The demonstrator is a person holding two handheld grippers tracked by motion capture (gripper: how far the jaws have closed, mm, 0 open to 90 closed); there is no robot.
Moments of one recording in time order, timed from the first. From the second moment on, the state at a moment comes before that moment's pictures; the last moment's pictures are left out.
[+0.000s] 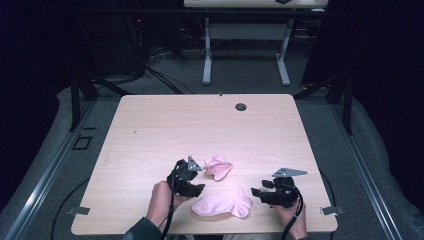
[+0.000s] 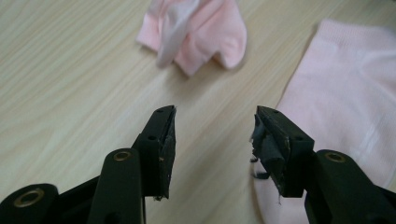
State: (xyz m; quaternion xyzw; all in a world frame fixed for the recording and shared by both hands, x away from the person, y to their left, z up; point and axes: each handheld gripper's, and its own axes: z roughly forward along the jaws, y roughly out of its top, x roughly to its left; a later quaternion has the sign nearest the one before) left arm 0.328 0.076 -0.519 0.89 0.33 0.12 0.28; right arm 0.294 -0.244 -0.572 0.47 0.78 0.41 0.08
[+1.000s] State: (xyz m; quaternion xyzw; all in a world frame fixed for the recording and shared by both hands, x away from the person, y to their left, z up) left arm 0.374 0.030 -0.485 0.92 0.27 0.15 0.25; right arm 0.296 -0.253 -0.585 0.48 0.76 0.42 0.11
